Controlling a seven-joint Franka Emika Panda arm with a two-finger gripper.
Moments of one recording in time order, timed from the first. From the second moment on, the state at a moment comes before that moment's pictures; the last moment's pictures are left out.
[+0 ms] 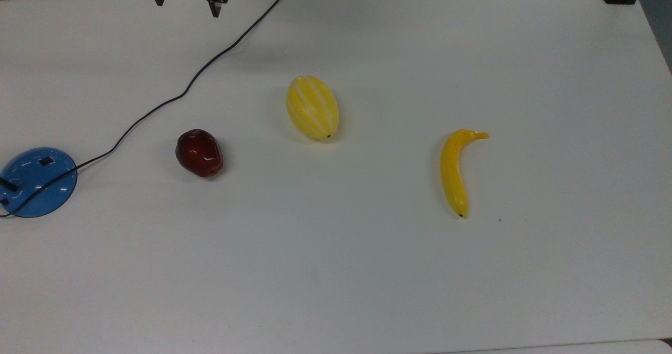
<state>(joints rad) -0.10 0.04 -0.06 -1.72 -0.04 1.68 -0.01</state>
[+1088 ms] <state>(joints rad) -0.20 0.17 -0.07 -1.73 -0.04 2.11 0.16</state>
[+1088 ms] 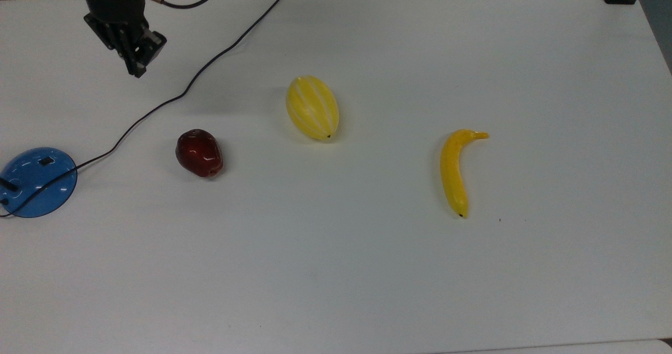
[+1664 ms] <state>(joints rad) -0.35 0.42 -0.07 -1.59 -0.04 2.33 0.31</state>
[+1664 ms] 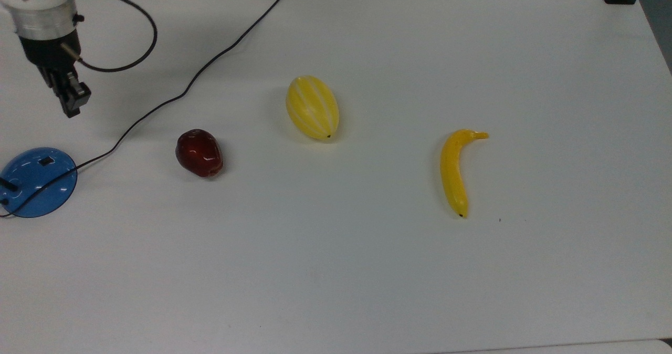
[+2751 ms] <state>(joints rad) -0.40 0.70 -0.07 -1.36 -0.11 2.47 0.31</state>
